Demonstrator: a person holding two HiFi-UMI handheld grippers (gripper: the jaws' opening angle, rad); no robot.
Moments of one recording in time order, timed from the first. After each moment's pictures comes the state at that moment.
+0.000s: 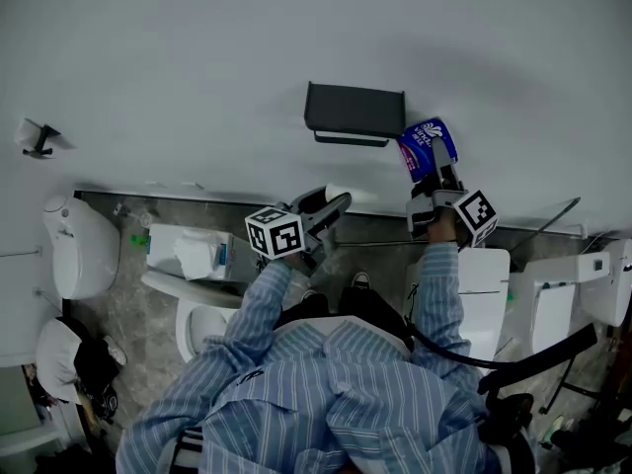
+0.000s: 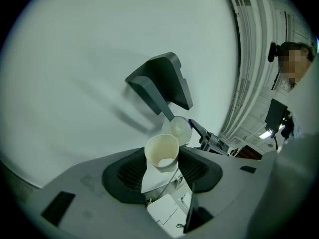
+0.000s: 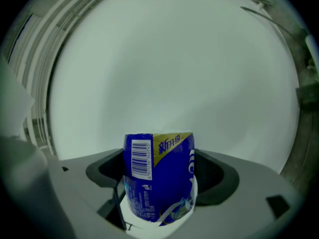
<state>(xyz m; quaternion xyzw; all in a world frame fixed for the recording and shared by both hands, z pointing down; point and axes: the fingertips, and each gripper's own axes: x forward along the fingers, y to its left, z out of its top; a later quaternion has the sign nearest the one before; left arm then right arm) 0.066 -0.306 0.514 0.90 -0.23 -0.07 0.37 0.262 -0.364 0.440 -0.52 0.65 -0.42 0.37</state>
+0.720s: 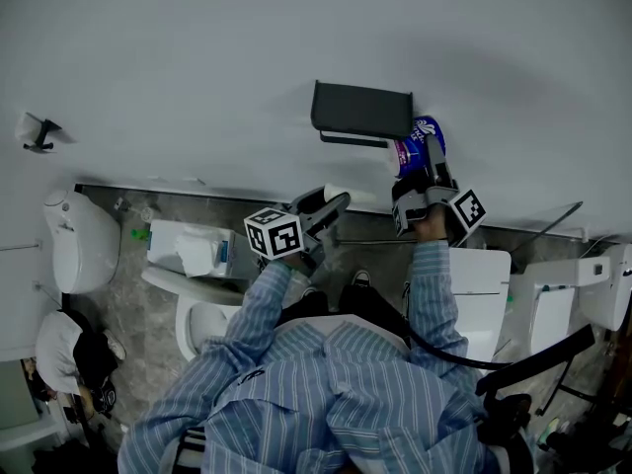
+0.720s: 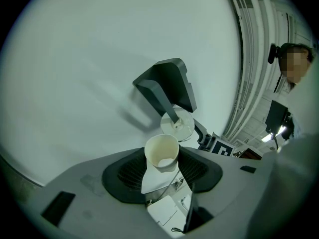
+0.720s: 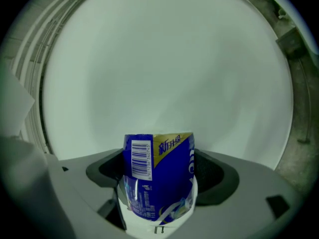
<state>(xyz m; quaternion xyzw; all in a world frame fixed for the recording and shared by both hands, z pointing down) 0.049 -0.310 0.520 0.89 -0.24 -0.08 0.38 0.219 -0.378 0.453 -0.43 0.59 -0.51 0.46</state>
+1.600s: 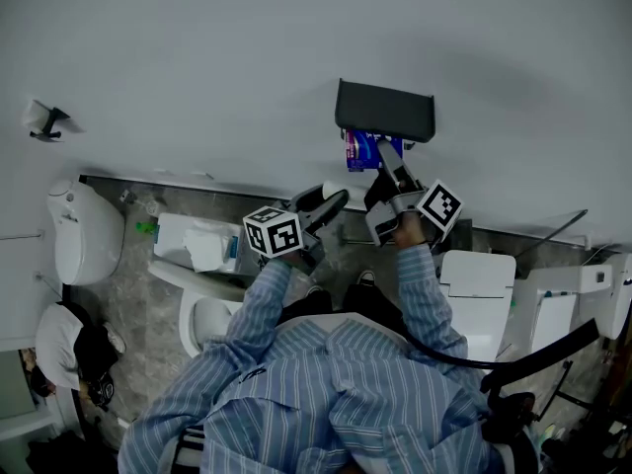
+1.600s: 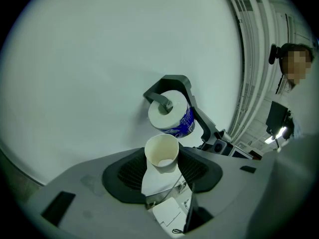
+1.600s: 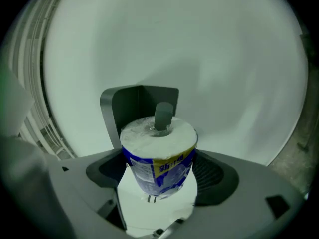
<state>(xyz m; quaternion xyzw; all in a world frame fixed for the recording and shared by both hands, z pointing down) 0.016 -0.314 0.521 0.88 -0.26 -0.09 0.38 0.097 -0.373 0.451 -0.36 0.69 -0.53 0.34</state>
